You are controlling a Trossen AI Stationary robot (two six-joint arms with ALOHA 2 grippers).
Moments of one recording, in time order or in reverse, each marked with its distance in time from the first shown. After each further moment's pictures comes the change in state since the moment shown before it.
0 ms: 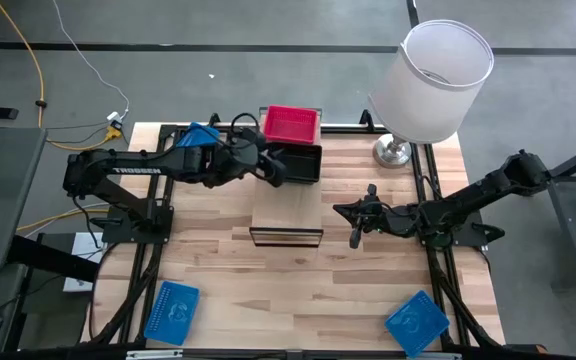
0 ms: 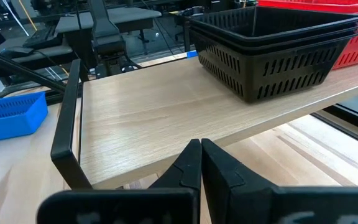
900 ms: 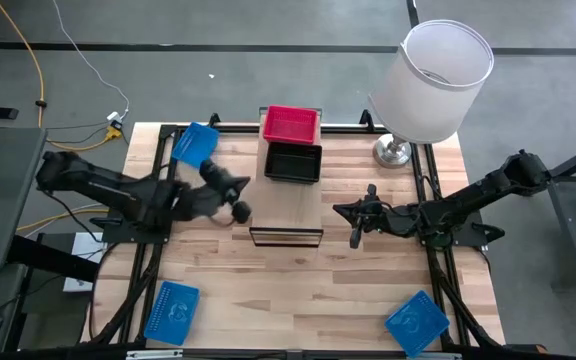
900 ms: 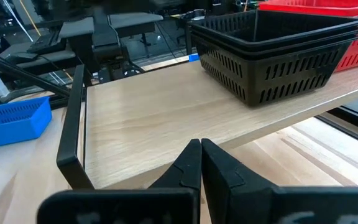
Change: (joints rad) left arm -0.285 -0.323 -0.510 0.187 -0.217 0.069; right arm 0.001 0.000 0.000 0.017 -0.004 0.003
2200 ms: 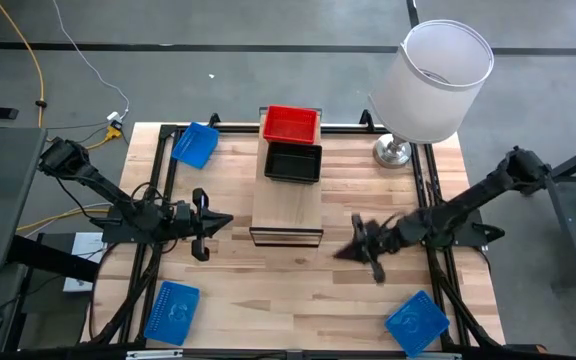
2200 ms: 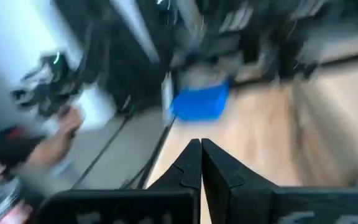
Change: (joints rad) left arm -0.347 -0.173 -0.678 1.273 0.109 0.387; right arm 0.162 -0.003 0.103 0.017 -0.478 0.091
